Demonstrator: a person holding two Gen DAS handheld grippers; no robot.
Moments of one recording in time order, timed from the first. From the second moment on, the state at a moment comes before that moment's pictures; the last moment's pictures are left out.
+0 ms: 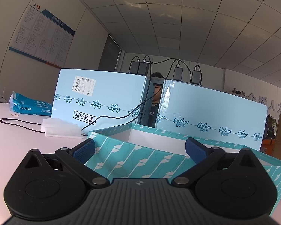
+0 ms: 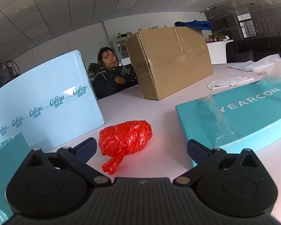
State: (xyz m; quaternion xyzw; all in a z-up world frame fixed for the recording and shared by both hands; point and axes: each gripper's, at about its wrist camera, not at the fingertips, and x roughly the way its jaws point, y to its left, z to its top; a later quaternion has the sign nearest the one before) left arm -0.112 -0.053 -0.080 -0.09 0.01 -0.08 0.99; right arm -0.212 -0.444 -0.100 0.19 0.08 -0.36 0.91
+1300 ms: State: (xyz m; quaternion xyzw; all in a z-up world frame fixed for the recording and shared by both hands) left arm -0.102 0.010 -0.109 -0.30 0.05 -0.17 0.94; right arm -0.163 -0.433 -0.095 0.13 0.17 -0.37 0.90
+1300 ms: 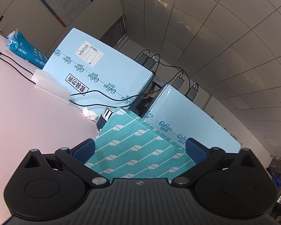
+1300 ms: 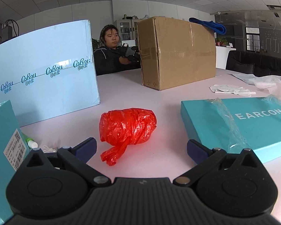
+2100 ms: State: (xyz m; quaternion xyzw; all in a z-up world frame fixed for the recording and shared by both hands) left arm -0.095 0.016 -0.115 -0.32 0.07 -0.18 0.93; right arm -0.117 -0.436 -0.096 0.10 0.20 -0.38 0.90
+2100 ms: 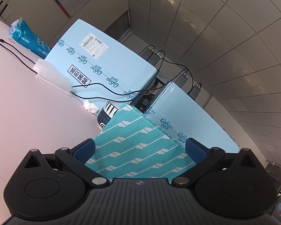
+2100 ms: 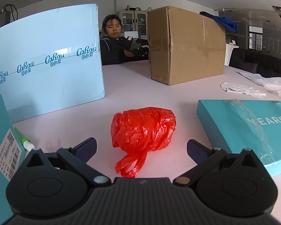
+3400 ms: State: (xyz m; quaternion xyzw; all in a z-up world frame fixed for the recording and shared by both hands) left arm -0.088 0.021 -0.119 -0.34 0.10 -0.17 0.92; right arm -0.078 -0.444 -0.060 0.07 0.28 -0.37 0.88
